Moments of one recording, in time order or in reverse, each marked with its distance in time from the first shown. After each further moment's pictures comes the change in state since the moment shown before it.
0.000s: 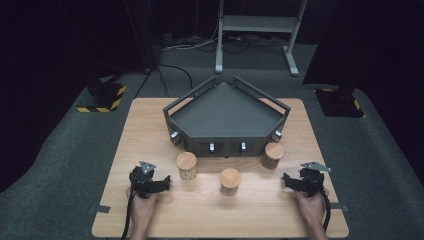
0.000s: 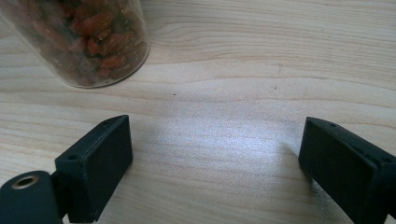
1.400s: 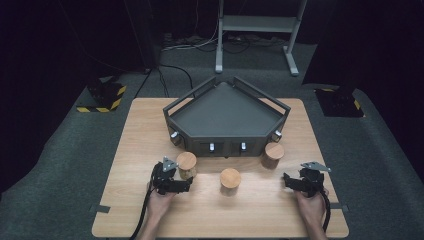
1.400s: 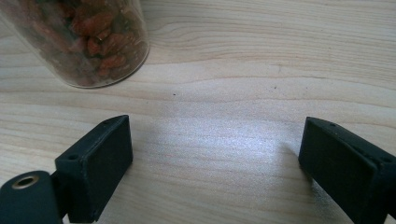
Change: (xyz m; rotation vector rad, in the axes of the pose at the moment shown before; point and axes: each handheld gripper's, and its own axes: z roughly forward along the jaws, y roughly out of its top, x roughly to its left) left arm -0.029 0.029 0.010 -0.027 -0.234 0.097; right arm 0.000 0.000 0.000 0.000 -0.001 0.002
